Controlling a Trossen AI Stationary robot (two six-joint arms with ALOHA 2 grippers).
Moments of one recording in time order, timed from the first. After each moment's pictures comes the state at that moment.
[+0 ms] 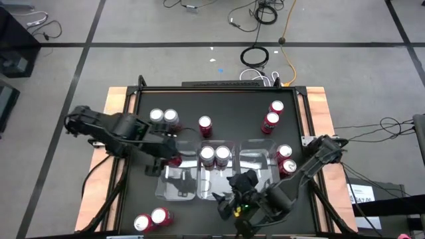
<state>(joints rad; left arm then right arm) -0.32 1.50 1.77 -1.53 -0.08 -0.18 0.68 1.98 1.99 -1.05 0.84 1.37</state>
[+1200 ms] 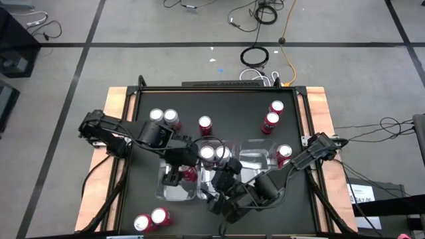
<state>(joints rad) -0.29 1.66 1.80 -1.32 0.11 -0.12 0.58 2.00 1.99 -0.85 0.78 0.78</state>
